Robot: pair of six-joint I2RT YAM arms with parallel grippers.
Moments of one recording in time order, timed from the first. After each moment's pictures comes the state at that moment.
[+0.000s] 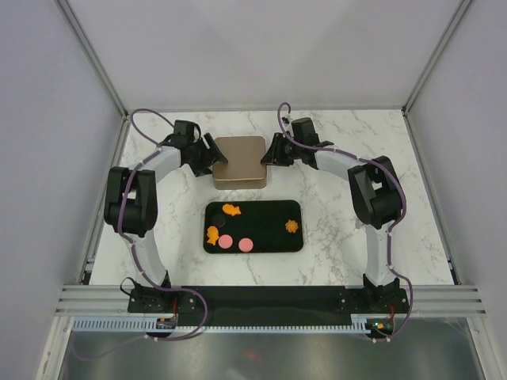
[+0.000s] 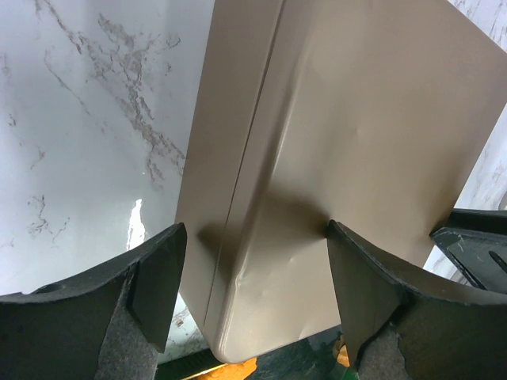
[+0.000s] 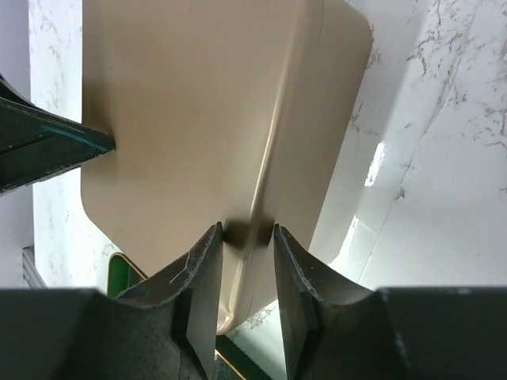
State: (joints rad) left arm -0.15 1.93 1.33 -0.32 0.27 -0.66; right arm 0.40 2.11 1.47 -0.05 -0.43 0.56
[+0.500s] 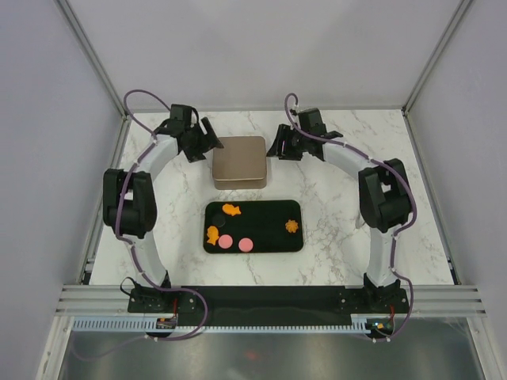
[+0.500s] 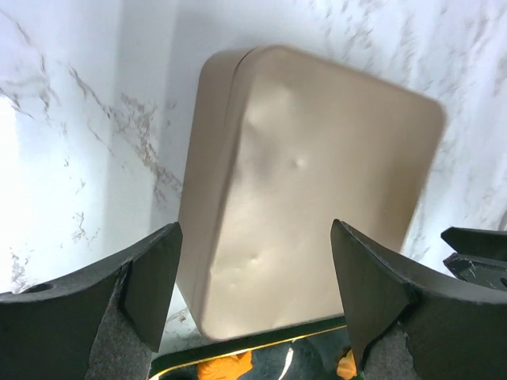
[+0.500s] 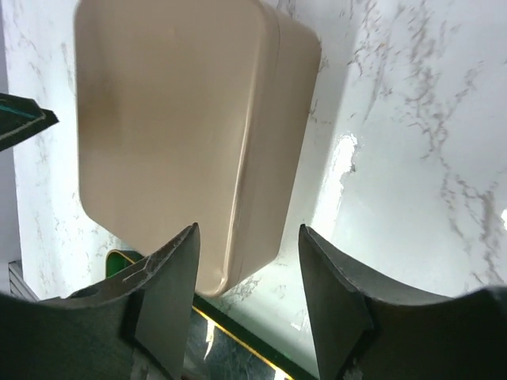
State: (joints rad) left arm -0.15 1.92 1.49 -0.45 0.19 -0.60; right arm 0.37 2.05 1.54 -0.24 -0.36 0.52
